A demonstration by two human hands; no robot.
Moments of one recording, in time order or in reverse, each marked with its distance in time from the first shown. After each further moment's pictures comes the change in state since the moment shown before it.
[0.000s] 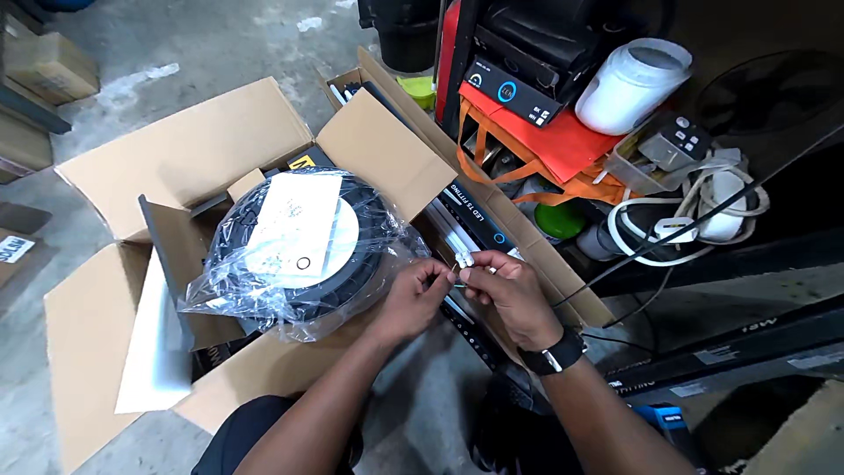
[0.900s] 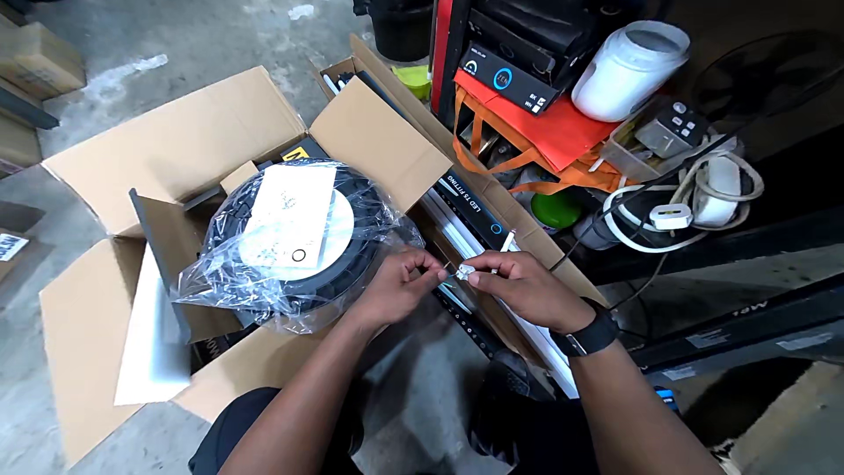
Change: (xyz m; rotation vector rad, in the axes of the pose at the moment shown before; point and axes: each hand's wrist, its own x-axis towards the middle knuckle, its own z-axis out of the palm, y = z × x) left_hand 0.002 0.007 -0.026 0.119 -0.164 0.035; right_hand 0.005 -0.014 -0.044 -0.525 -0.395 -0.047
